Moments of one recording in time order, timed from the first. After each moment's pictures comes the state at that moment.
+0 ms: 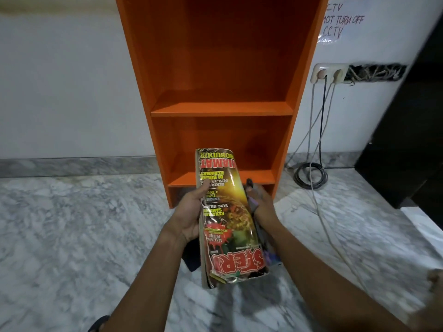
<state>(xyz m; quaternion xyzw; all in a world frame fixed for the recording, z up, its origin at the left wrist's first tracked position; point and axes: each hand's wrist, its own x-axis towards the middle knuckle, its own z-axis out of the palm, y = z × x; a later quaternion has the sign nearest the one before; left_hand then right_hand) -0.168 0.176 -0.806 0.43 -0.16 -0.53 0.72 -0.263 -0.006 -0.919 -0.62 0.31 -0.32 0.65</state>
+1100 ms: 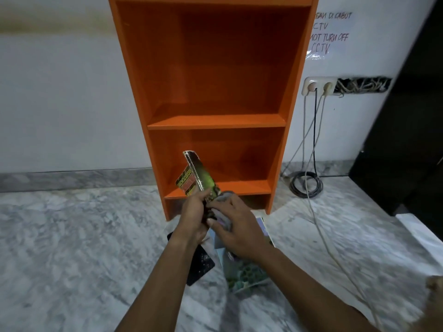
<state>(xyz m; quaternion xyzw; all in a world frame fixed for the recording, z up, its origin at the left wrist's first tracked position) -0.177 0.150 -0.791 0.48 -0.11 -0.41 0.77 -0.281 0.078 -0.843 -0.90 0.14 -0.31 0.28</state>
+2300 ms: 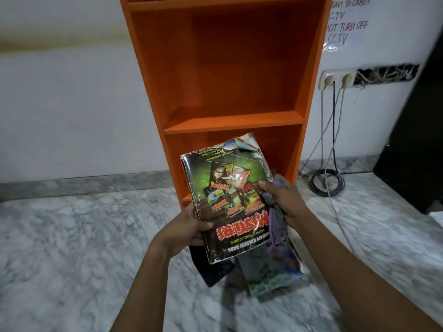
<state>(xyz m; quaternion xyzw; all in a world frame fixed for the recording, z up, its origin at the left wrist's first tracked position) -0.127 0.214 -0.794 0.68 -0.27 -0.44 0.53 -0.277 -0.009 -0.824 -0.55 0.28 -0.33 0.71</state>
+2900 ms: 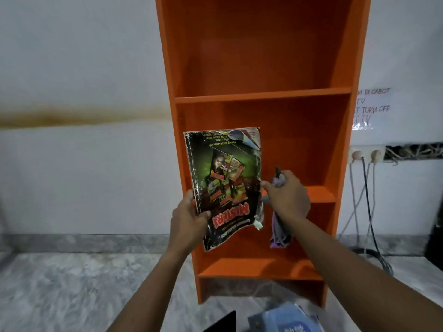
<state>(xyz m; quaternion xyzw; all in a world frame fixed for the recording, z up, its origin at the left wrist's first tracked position) -0.036 0.152 -0.687 0.70 -0.38 0.01 0.60 -0.156 -0.043 -0.665 -0.76 0.38 -0.45 0.26</state>
